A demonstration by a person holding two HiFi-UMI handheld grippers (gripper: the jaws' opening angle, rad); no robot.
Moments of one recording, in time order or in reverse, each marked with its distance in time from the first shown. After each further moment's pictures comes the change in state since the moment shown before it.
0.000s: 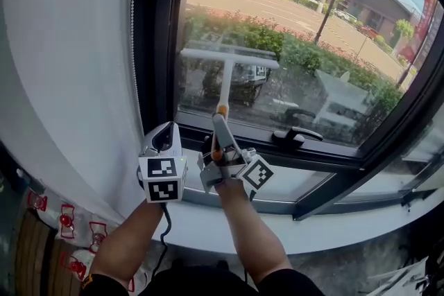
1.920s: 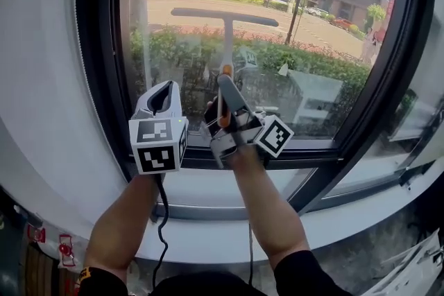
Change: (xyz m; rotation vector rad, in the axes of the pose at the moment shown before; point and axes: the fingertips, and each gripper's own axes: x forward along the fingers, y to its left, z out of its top) left arm 0.035 -0.098 0.171 0.041 -0.258 -0.147; right arm 0.031 0.077 0.156 -0.081 -0.034 0.219
